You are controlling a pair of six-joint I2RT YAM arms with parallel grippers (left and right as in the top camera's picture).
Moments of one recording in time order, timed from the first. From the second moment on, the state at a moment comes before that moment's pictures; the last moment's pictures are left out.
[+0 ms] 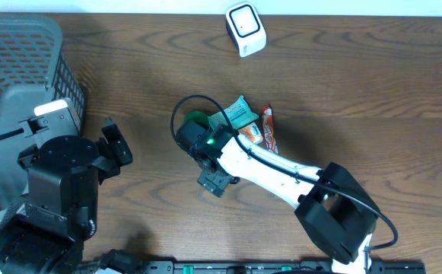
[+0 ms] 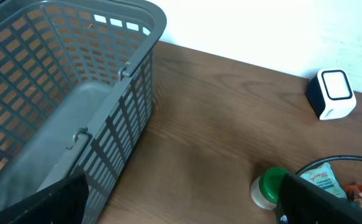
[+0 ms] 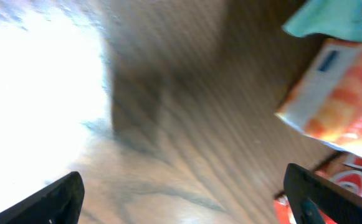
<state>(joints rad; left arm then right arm) -0.38 0.87 1.40 -1.16 -0.54 -0.43 0.91 1.99 1.44 -1.00 0.16 -0.01</state>
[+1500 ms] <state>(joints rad) -0.38 0.87 1.40 -1.16 -0.54 -0.43 0.56 1.83 1.30 -0.78 0.28 0.20</state>
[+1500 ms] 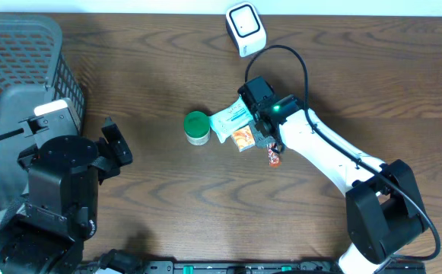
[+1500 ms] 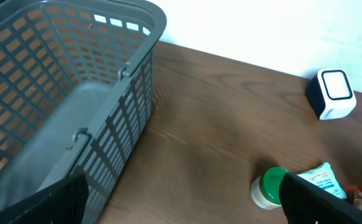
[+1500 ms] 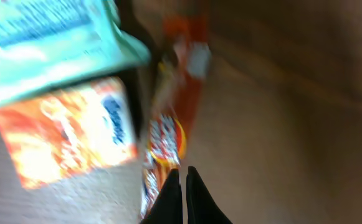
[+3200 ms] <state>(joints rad) -0.38 0.87 1.40 -1.16 -0.54 -0.43 0.65 2.01 1.62 -1.09 0.29 0.13</state>
